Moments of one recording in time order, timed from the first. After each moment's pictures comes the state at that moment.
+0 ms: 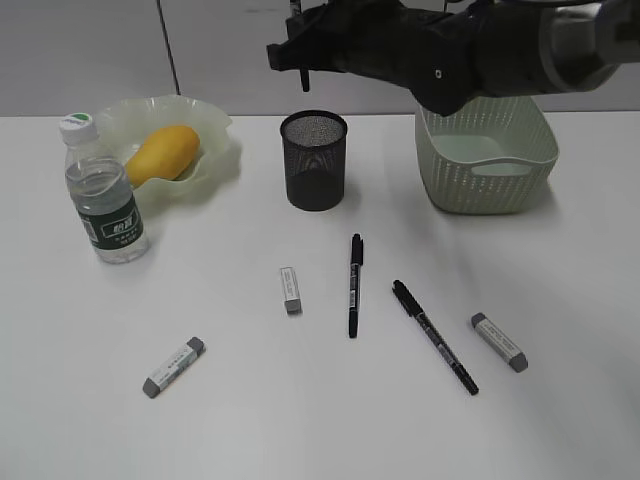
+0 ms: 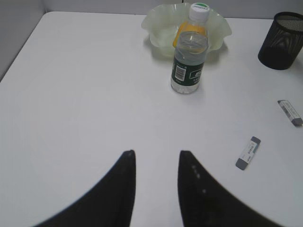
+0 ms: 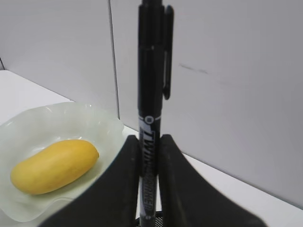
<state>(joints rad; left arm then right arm) 0.03 -0.01 -0.52 -0.06 1.07 -0.02 0.55 2.07 -1.45 -0.11 -0.35 0.07</state>
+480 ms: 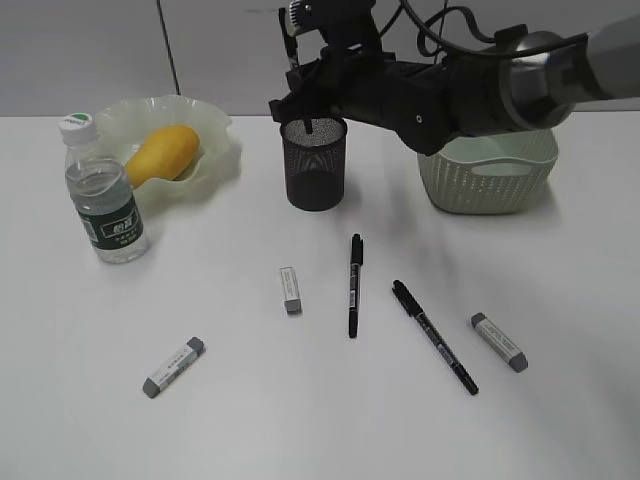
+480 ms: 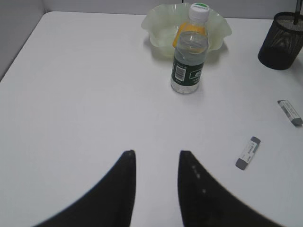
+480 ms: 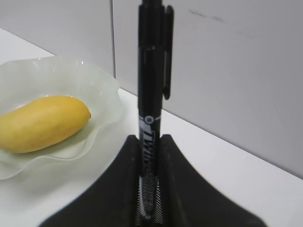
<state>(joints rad) 0.03 -0.01 -0.52 -0.06 1.07 -0.02 0.55 2.18 -1.45 -0.11 -0.37 0.02</state>
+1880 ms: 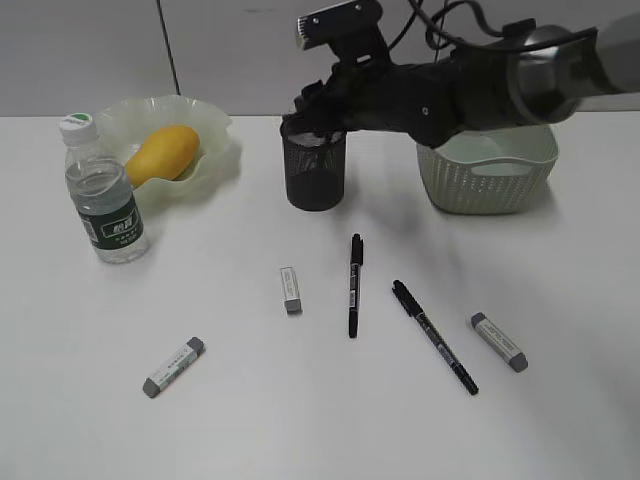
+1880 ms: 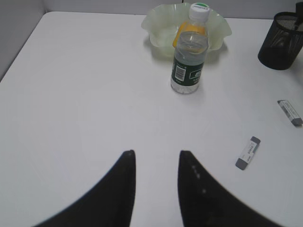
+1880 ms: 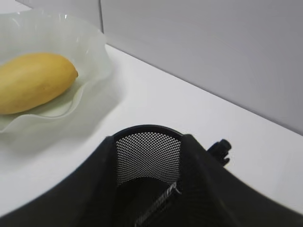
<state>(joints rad) 0.03 -0.01 -0.52 -0.06 1.07 -0.02 0.53 2.18 -1.45 -0.09 -0.22 0.00</state>
